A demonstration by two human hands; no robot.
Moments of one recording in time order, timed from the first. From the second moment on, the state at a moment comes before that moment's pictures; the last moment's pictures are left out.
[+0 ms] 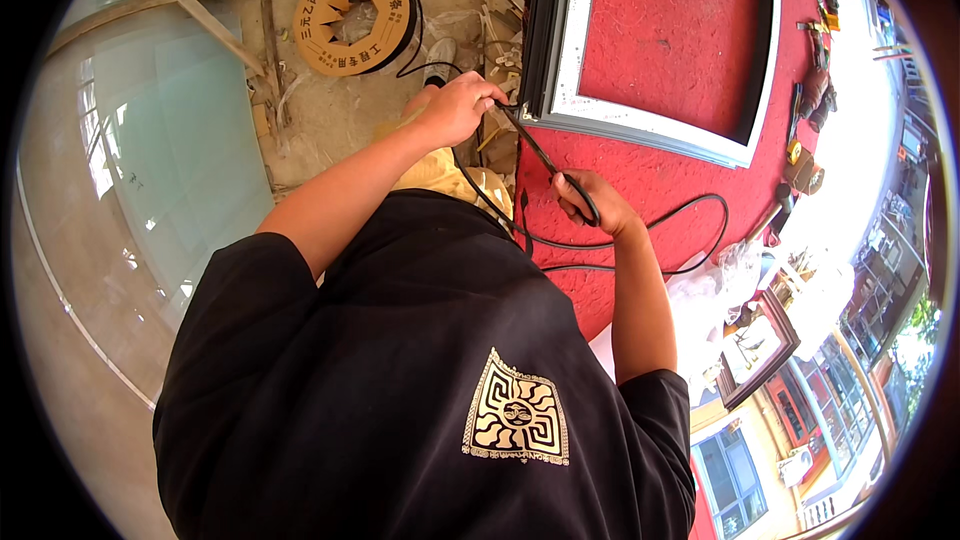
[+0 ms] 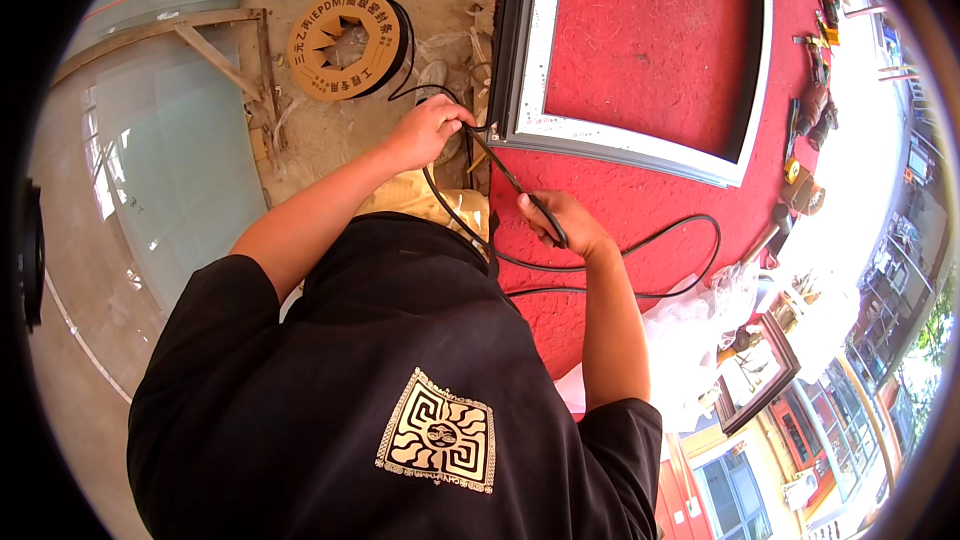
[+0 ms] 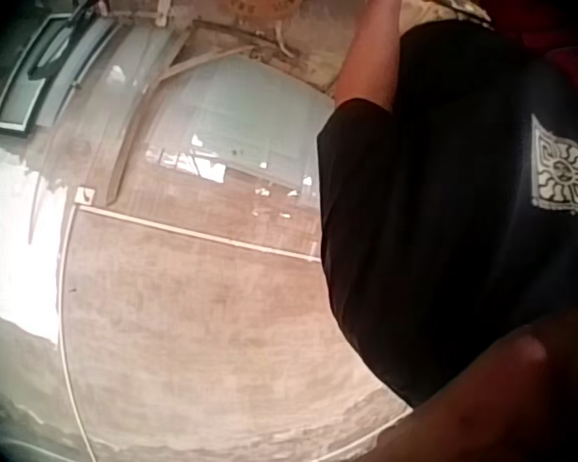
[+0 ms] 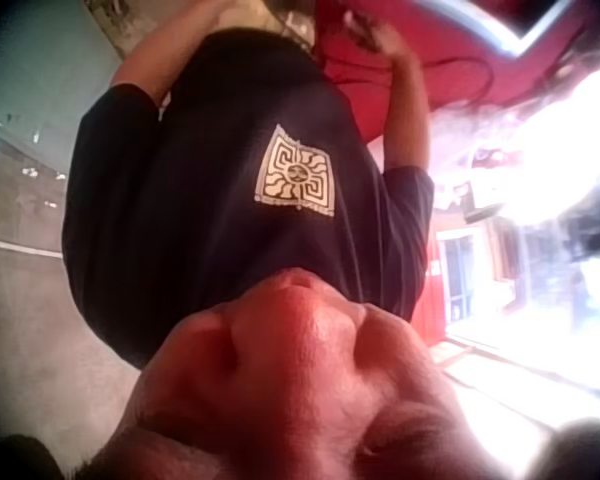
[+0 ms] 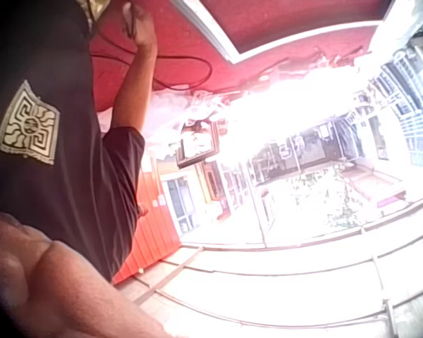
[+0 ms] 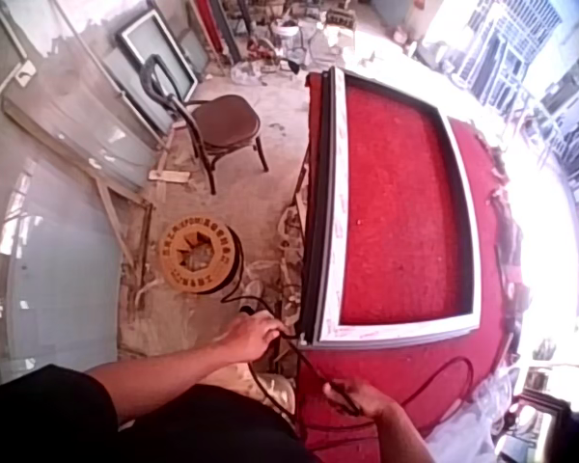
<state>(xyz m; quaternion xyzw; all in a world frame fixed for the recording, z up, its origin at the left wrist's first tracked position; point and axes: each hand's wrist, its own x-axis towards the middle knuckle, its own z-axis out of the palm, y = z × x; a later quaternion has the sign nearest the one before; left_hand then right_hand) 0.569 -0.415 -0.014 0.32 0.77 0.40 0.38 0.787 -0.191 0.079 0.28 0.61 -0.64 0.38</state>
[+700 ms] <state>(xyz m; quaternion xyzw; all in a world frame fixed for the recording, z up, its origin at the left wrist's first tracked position) 0.565 -0.413 -0.011 0.32 0.76 0.38 0.41 0.784 -0.191 0.082 0.26 0.66 -0.59 0.40</state>
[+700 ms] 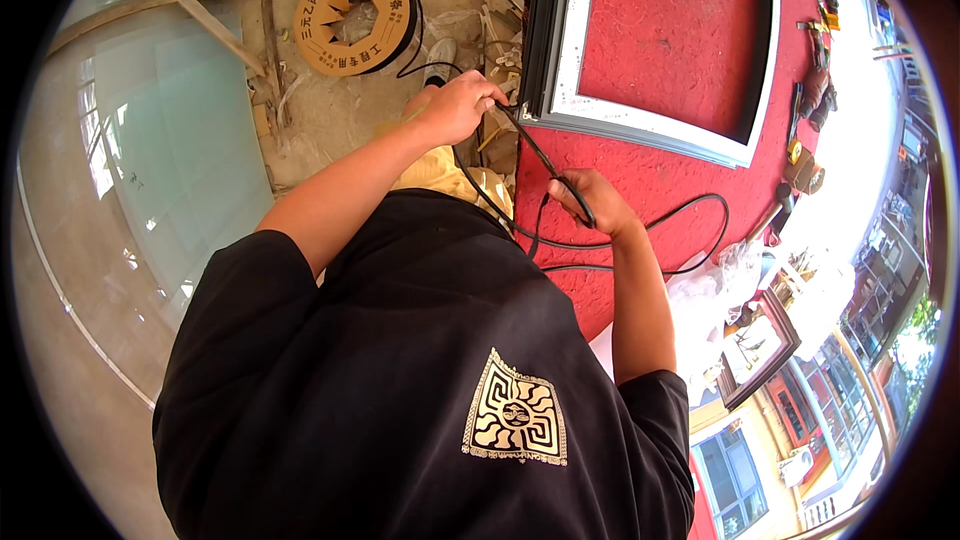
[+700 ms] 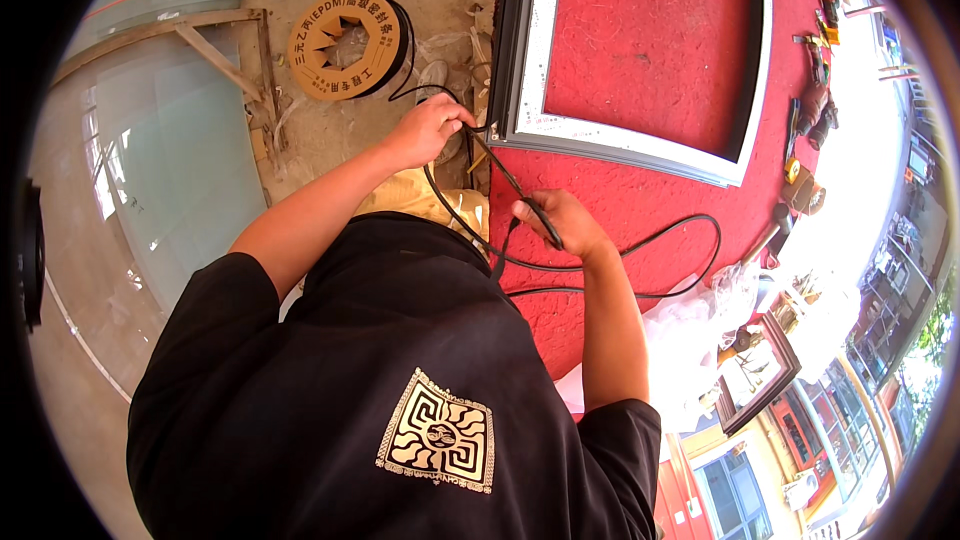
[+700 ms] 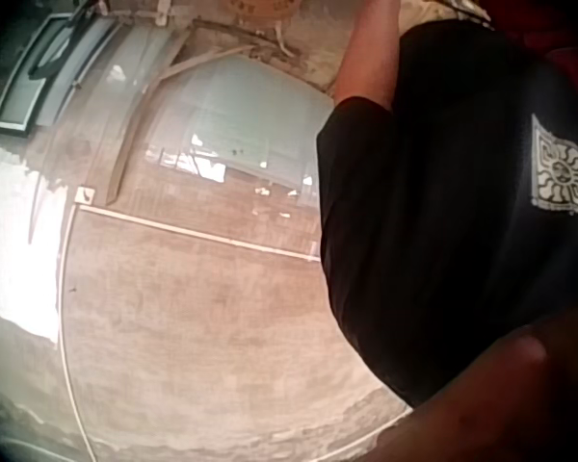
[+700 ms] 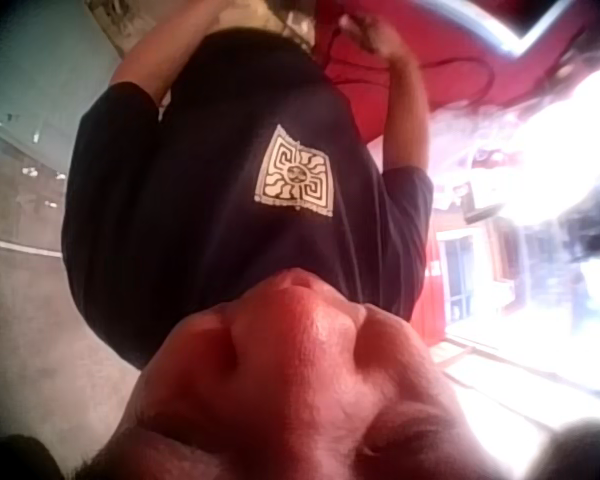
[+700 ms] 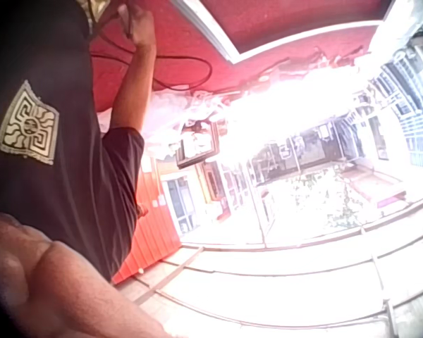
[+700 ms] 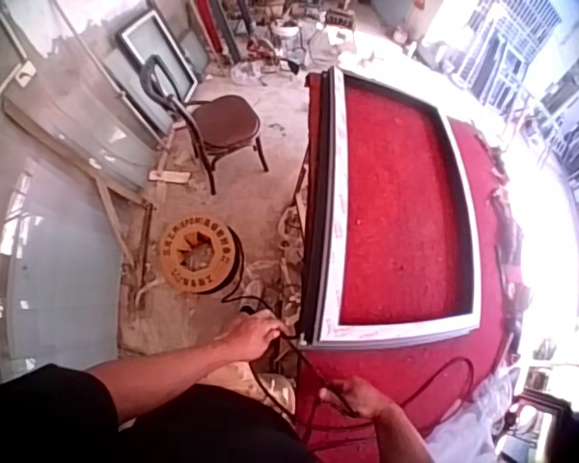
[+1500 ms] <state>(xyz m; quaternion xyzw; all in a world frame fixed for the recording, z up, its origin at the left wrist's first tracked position) 0.601 -0.423 -0.009 0.11 0.65 0.49 0.56 0.905 -0.174 0.107 0.28 0.95 -0.13 0.10</state>
